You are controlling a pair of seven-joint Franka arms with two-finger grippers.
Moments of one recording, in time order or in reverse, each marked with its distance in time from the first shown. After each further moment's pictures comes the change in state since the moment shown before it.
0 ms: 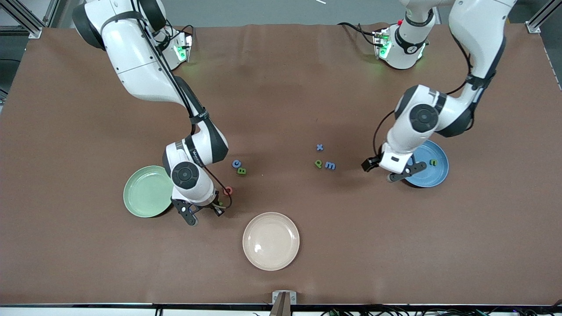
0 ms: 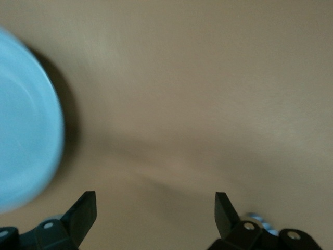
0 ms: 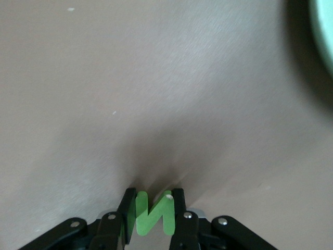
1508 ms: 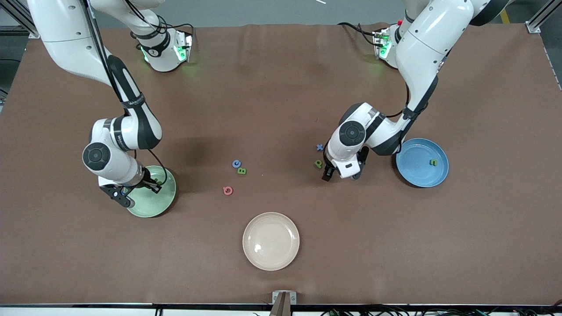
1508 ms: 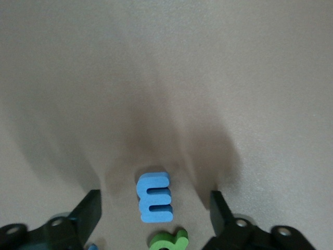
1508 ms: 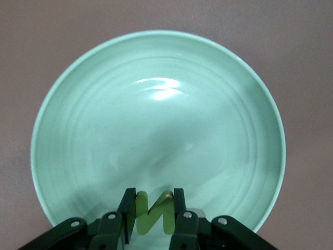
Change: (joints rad) left arm -0.293 0.288 0.089 0.226 0.033 0.000 -0.833; right arm -0.280 -0.333 -0.007 -0.525 0.000 0.148 -0.529
